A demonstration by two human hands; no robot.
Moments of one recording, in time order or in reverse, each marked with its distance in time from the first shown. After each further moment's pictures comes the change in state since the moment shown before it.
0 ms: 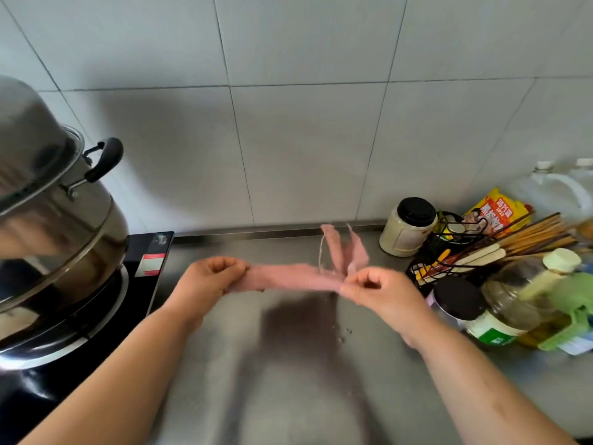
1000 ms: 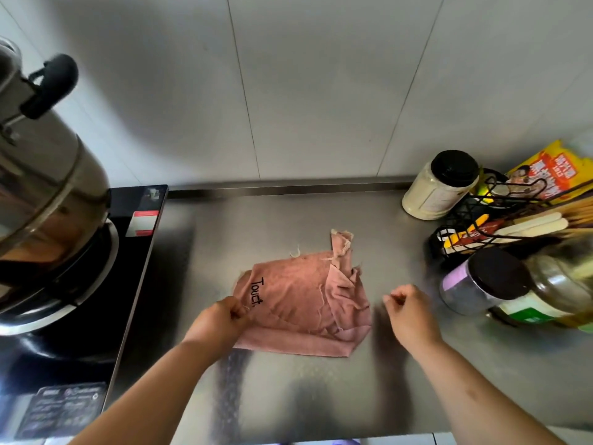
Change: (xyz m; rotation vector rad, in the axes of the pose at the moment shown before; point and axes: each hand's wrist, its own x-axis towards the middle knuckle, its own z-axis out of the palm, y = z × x) left_hand -0.016 -0.138 0.014 0.757 -0.067 -0.276; right_hand 0.017 0.148 0.033 -0.479 0.306 0.346
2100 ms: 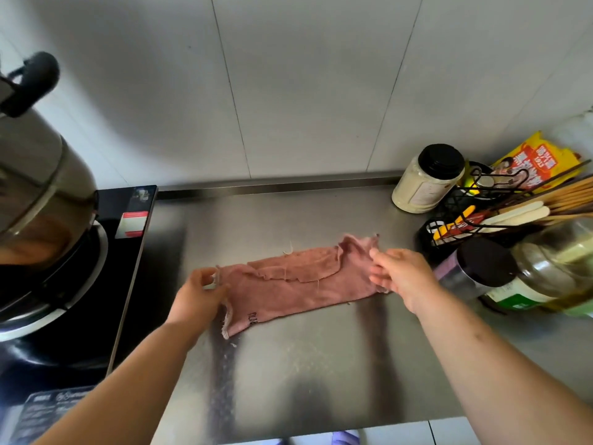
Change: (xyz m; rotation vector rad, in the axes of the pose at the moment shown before) left_hand 0.027 -0.005 -0.018 -0.464 0.179 -0.096; right_hand 0.029 -0.046 -0.037 0.701 -0.168 0.357
